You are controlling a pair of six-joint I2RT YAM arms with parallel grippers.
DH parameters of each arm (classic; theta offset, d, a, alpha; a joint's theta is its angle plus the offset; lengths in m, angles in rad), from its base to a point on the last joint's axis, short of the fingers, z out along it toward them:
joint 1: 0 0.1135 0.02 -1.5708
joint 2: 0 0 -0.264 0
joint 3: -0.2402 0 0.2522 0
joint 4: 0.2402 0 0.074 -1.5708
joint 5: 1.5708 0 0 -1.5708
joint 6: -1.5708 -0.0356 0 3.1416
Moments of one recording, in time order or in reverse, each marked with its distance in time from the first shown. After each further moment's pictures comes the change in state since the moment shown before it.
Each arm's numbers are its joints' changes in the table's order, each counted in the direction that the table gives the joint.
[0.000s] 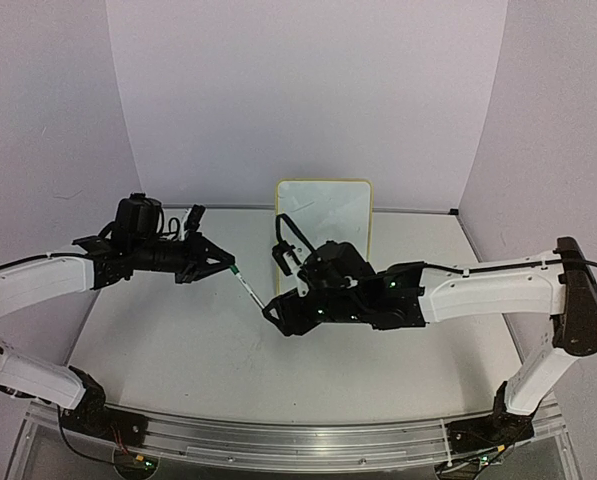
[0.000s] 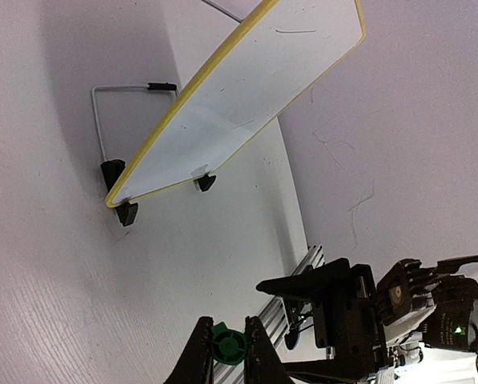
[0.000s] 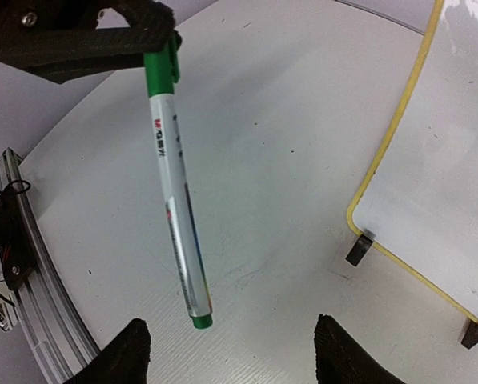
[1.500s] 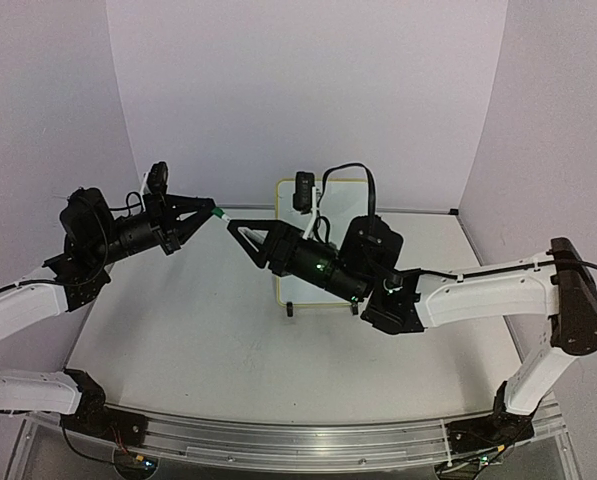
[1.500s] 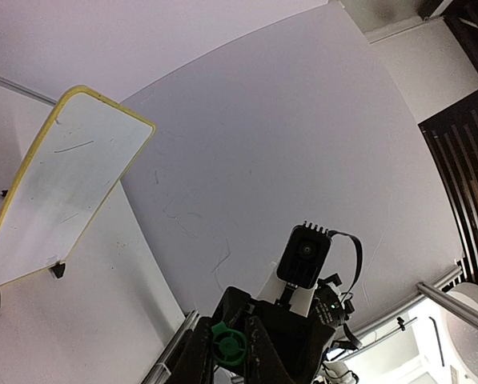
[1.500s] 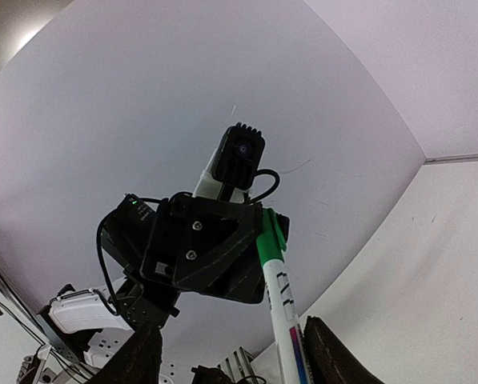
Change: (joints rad) left arm 0.001 -0.237 0.112 -0.523 0.003 0.363; right arm -0.010 0.011 0.058 -0.917 -0.165 -0.363
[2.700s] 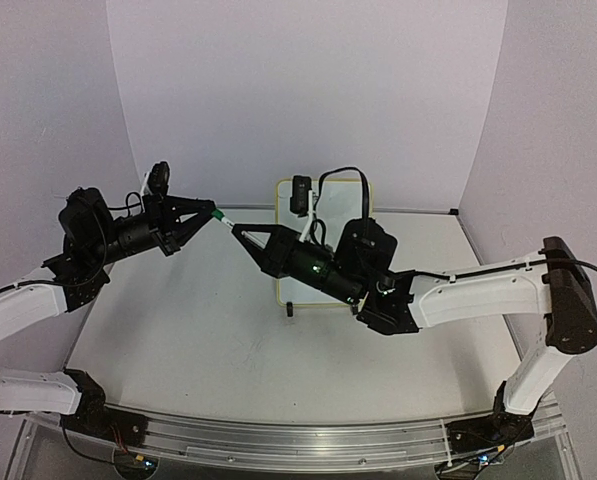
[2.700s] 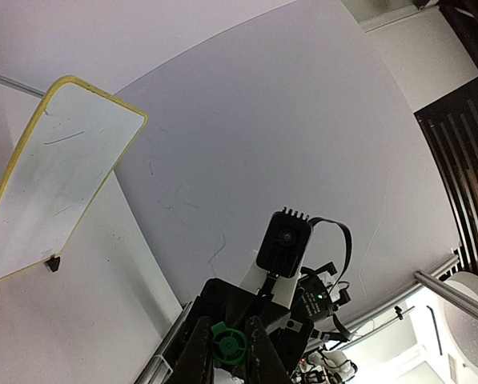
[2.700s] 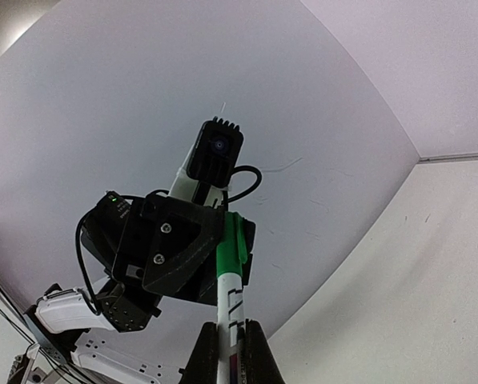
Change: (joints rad) left arm 0.000 -0.007 0.000 0.004 0.035 -0.009; right arm -0.007 0.031 -0.009 -0.009 0.004 0.008
